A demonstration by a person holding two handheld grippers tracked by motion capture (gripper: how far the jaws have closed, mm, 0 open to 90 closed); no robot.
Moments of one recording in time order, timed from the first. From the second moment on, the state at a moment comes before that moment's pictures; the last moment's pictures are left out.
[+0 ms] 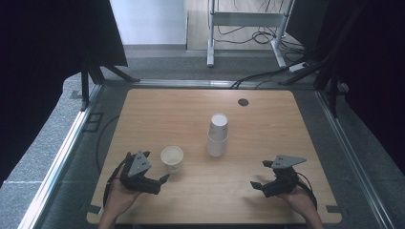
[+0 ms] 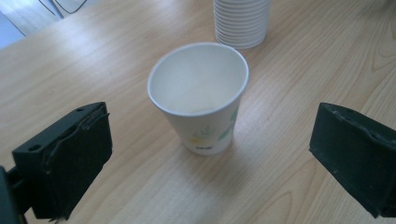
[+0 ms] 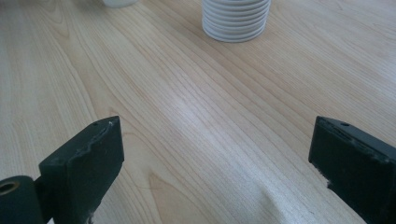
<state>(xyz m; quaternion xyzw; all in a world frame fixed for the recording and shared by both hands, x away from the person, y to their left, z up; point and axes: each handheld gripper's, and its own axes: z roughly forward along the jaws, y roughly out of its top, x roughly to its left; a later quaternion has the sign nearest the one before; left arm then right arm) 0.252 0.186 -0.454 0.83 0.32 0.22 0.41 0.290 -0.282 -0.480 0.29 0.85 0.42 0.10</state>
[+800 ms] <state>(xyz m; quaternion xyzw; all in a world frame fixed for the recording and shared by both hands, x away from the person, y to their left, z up) 0.255 0.173 -0.511 0.85 0.36 0.18 0.35 0.290 -0.286 -0.505 0.31 0.87 0.36 0.13</state>
